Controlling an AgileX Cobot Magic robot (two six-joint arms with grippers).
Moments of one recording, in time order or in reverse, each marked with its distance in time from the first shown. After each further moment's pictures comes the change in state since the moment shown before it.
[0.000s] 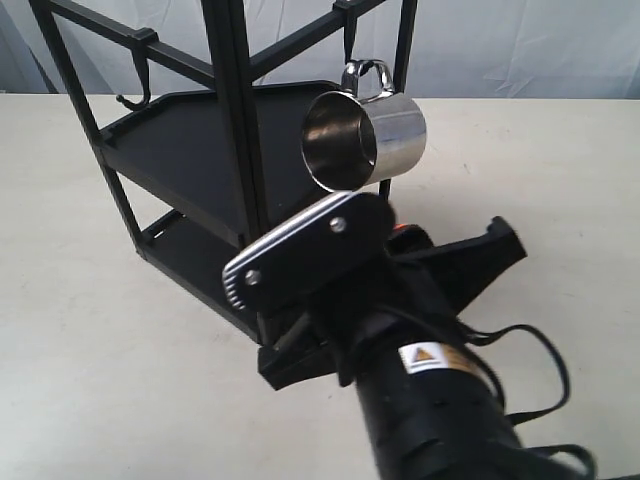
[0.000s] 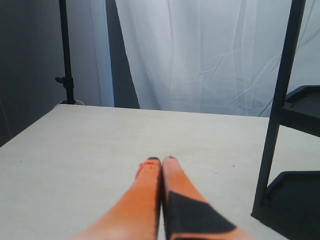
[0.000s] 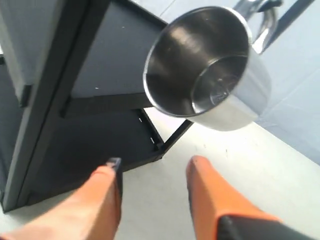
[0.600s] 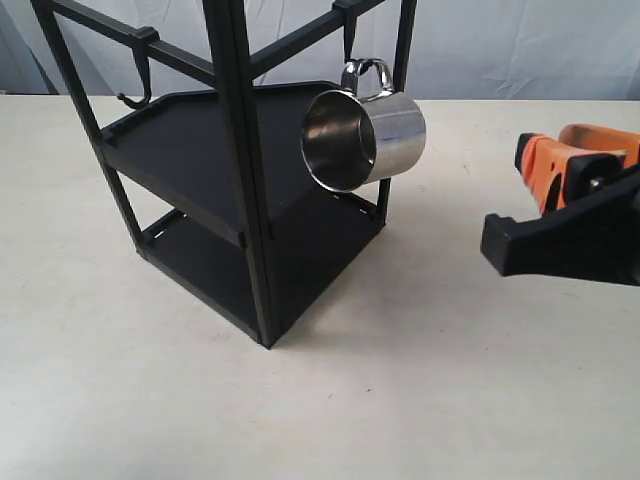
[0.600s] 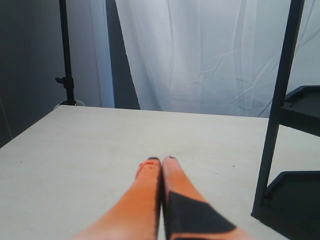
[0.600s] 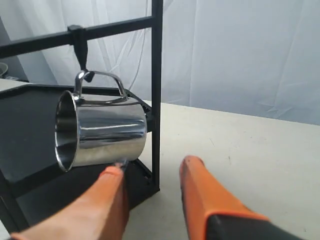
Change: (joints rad) left arm 0.000 0.000 0.000 0.002 0.000 0.000; right arm 0.000 -0.646 0.187 0.011 -0.008 0.048
